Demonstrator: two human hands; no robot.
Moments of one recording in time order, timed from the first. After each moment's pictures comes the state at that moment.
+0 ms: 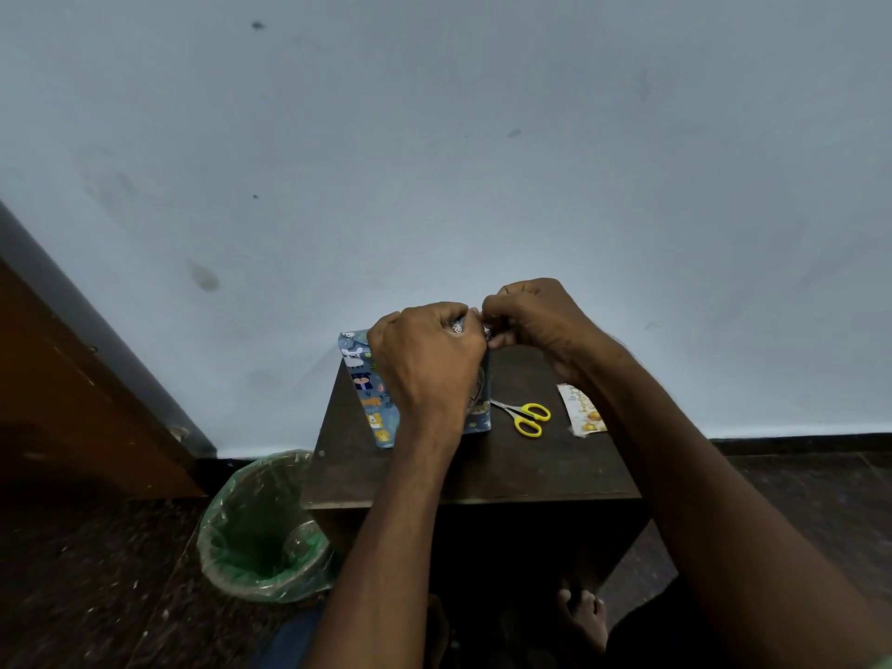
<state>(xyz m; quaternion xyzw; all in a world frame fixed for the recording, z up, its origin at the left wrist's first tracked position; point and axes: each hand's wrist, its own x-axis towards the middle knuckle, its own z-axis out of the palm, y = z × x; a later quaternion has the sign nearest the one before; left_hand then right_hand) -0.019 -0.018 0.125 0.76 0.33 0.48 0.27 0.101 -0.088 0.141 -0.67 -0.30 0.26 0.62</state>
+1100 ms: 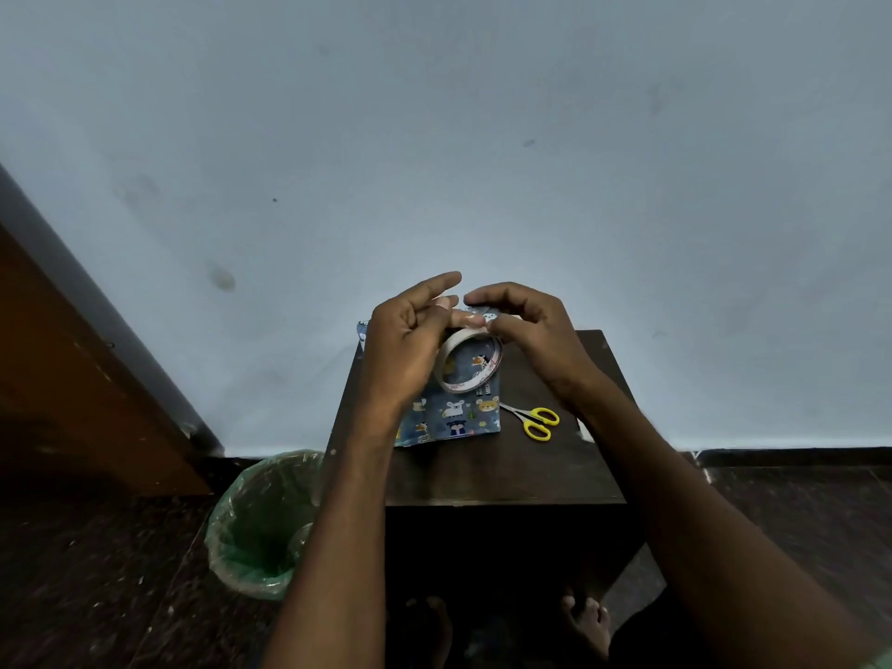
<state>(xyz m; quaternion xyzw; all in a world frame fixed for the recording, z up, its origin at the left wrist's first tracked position) -0.056 0.023 0.141 0.73 0.17 0.35 0.56 0.089 -0.088 0.117 -0.62 -0.44 0.14 0.64</state>
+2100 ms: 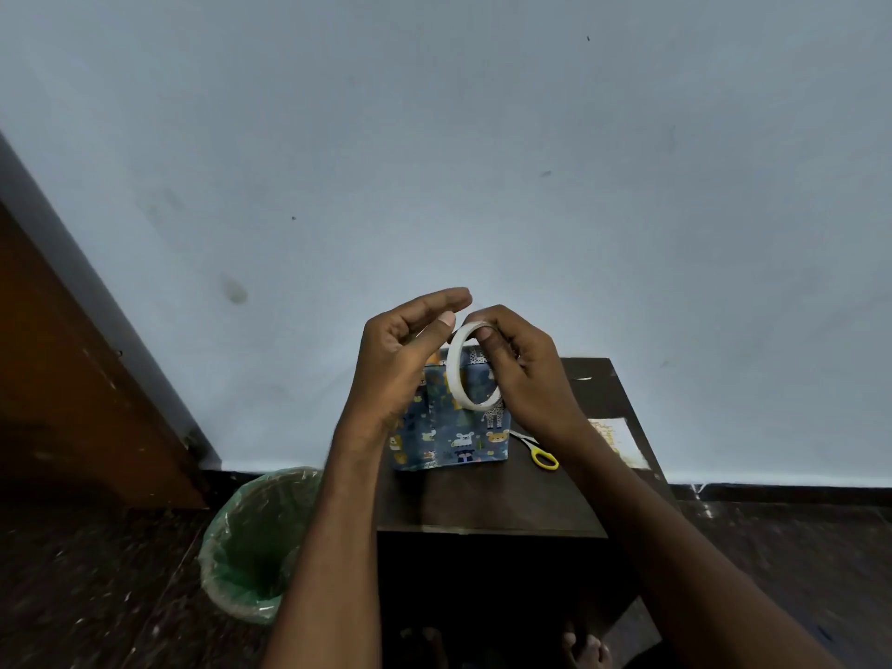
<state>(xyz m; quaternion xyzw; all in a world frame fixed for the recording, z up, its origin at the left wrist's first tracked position) -0.070 0.043 0.149 0.70 0.10 0.37 0.60 0.050 -0.073 0.124 -0.60 -0.52 0.01 0.61</state>
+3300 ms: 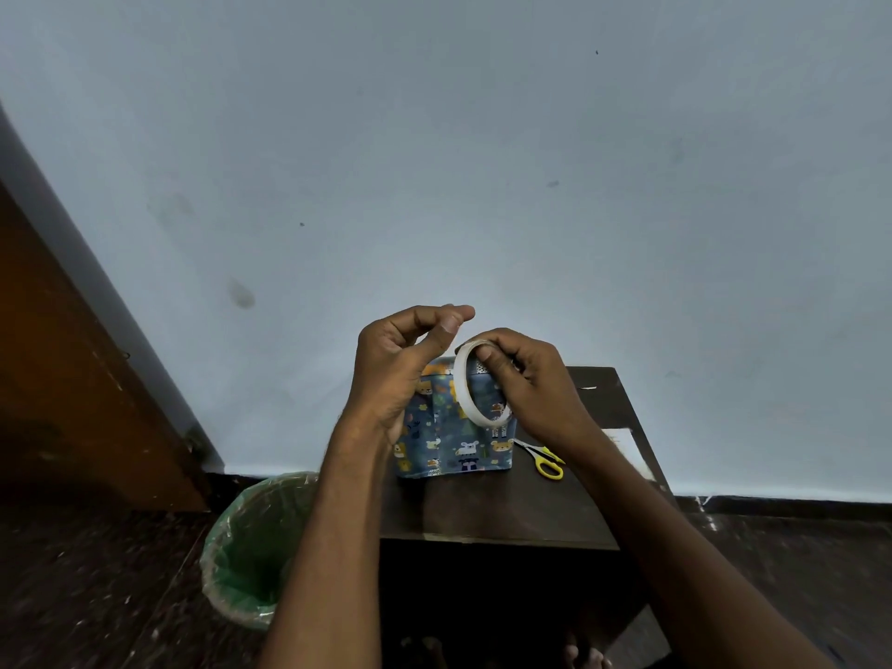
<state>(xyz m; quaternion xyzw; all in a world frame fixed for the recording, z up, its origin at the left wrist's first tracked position) -0.071 0.045 0.152 0.65 0.13 0.38 0.64 0.065 -0.072 0.114 -0.64 -0.52 0.05 0.57</state>
